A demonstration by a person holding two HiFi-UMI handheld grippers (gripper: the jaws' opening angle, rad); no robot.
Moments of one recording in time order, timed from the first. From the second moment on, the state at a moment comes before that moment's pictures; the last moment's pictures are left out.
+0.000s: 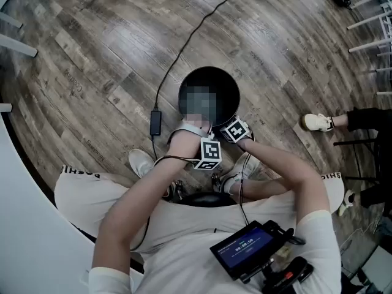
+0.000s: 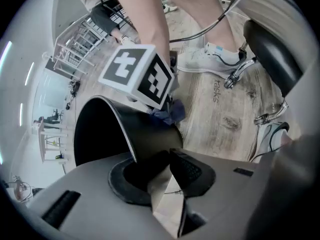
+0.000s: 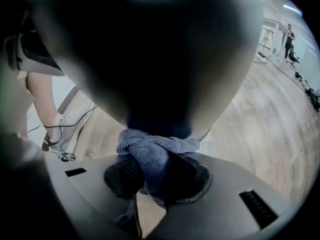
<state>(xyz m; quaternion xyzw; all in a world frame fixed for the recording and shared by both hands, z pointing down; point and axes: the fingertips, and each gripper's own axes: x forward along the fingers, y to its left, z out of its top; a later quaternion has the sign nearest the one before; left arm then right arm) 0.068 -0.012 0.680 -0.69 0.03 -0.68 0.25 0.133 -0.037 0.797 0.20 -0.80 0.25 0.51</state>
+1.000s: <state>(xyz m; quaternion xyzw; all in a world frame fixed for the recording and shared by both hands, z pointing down) 0.058 -0.014 0.672 -0.72 0.03 -0.66 0.21 0.151 -0.001 0.748 0.16 -0.80 0.28 0.51</state>
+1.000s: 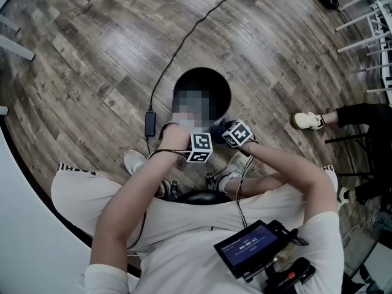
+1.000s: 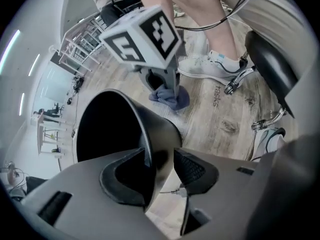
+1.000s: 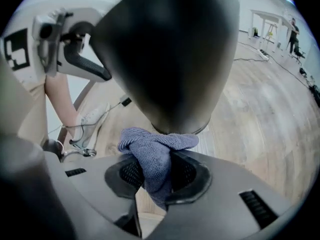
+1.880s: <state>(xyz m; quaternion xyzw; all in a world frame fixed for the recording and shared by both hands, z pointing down) 0.057 -0.007 0.685 -0.68 0.01 -0.69 0.26 0.124 -0.031 0.740 0.19 -0.82 0.26 0.47</state>
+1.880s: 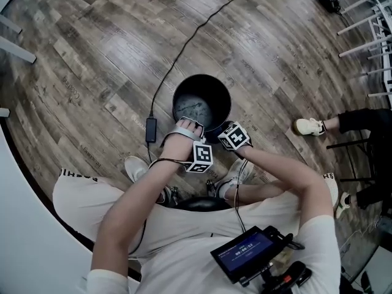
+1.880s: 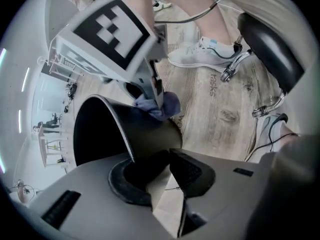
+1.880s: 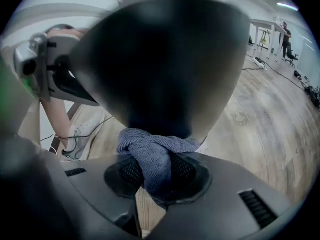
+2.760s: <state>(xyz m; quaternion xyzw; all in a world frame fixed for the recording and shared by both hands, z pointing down) 0.075 0.001 0.682 -0.74 0.02 -0.65 0.20 0.130 -0.032 0.806 0.19 -0.80 0.25 0.51</state>
